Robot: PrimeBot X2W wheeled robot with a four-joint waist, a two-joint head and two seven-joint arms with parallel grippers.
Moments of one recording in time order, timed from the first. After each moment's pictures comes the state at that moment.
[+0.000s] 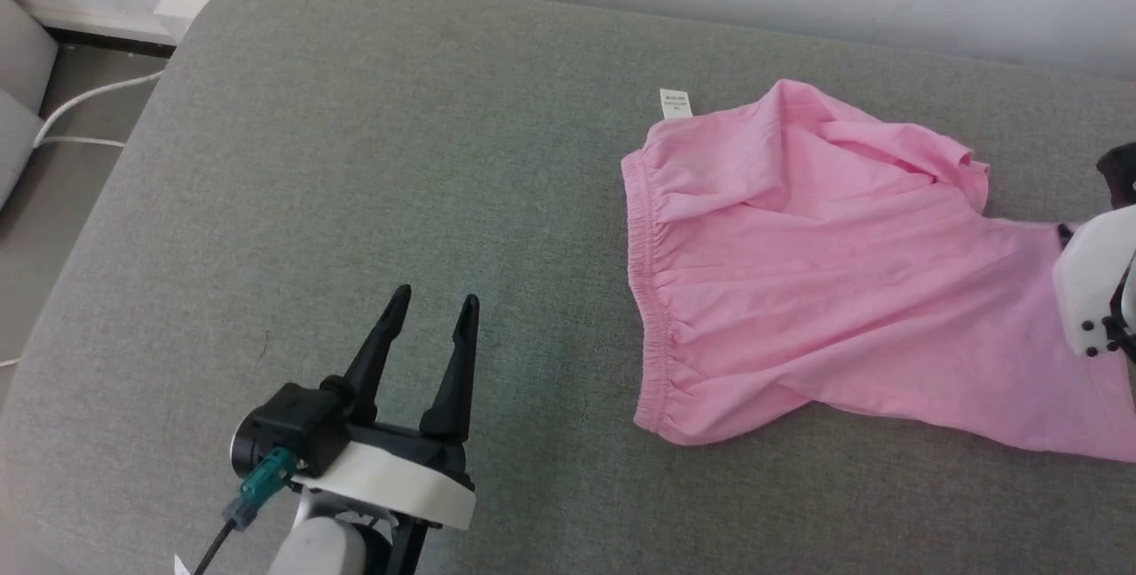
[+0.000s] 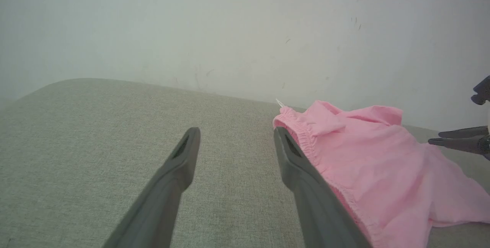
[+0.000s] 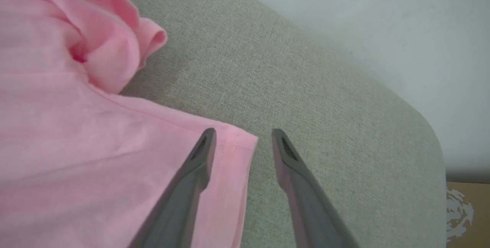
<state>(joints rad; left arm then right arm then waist) -0.09 0.10 -0.19 0.07 -0.29 -0.12 -0.26 -0.58 -0.47 0.11 0.63 0.06 0.13 0.38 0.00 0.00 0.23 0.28</state>
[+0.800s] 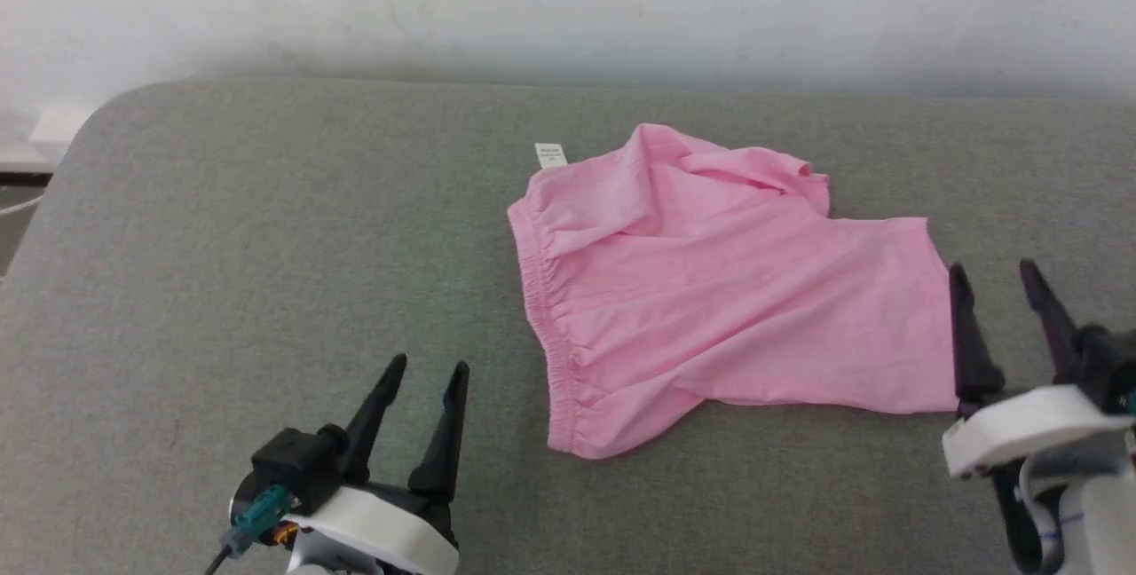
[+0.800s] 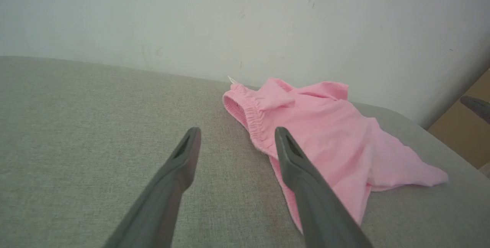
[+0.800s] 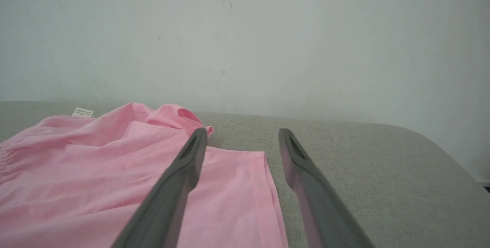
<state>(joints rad) -0.04 0.15 -0.22 0.14 -0.38 -0.12 -0.26 -0.20 -0.17 -0.10 0.28 0.11 0.13 -0.21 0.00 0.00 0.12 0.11</state>
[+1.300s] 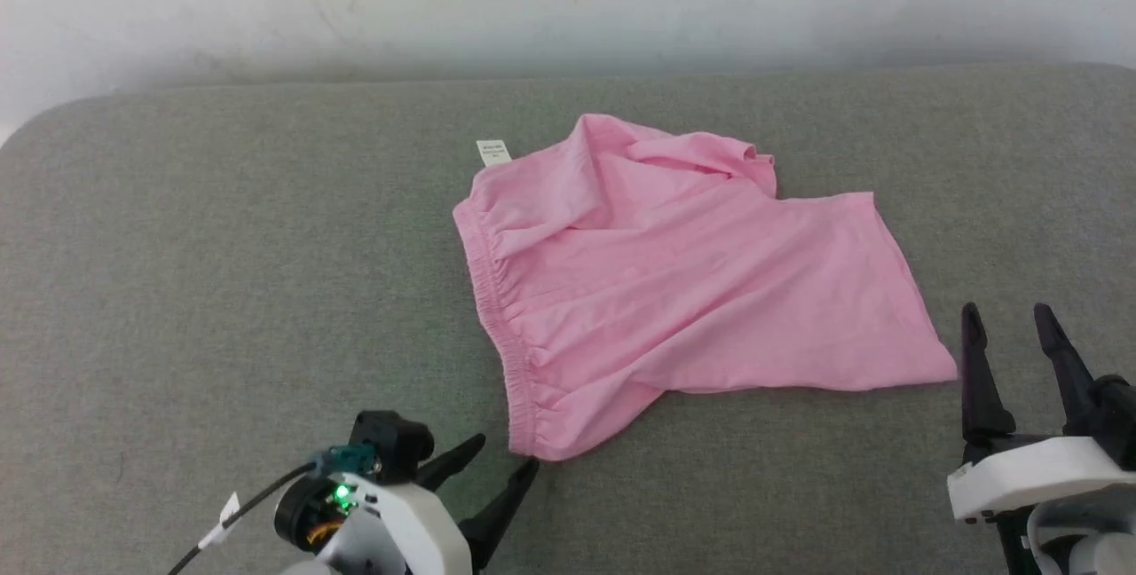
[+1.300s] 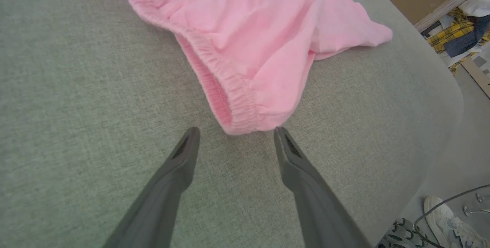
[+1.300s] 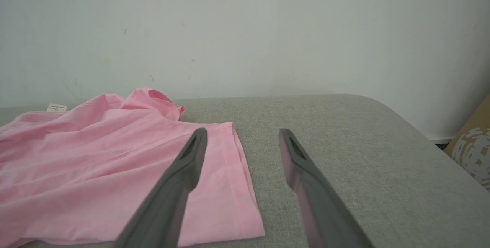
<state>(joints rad) -0.07 0.37 -0.51 0.08 -0.61 -0.12 0.18 -0.01 -0.06 -0.18 0.07 0.10 0.13 -0.17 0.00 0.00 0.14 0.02</state>
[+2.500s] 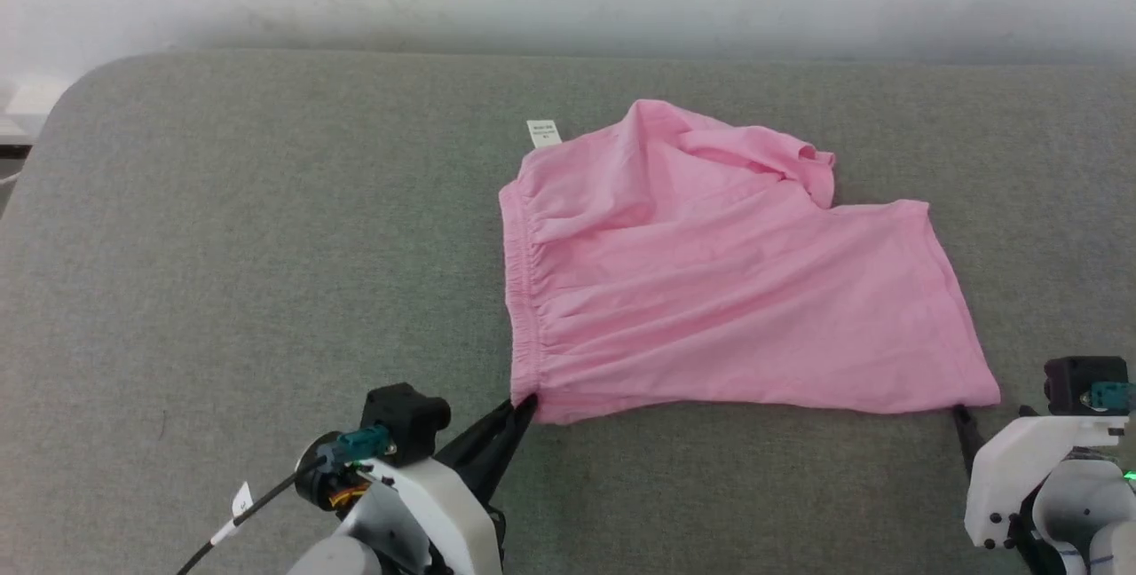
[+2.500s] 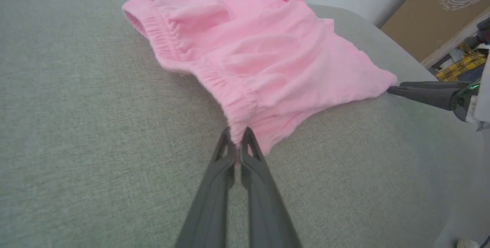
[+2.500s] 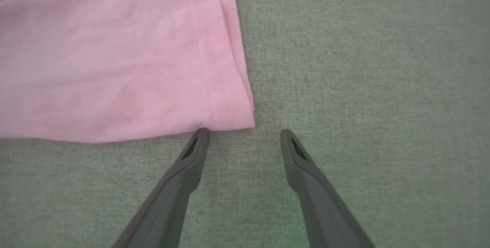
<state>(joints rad) -0.15 0.34 -0.54 0.08 -0.55 -0.09 0.07 -0.05 -0.10 -0.22 0.16 0.04 0.13 0.41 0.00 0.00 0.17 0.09</state>
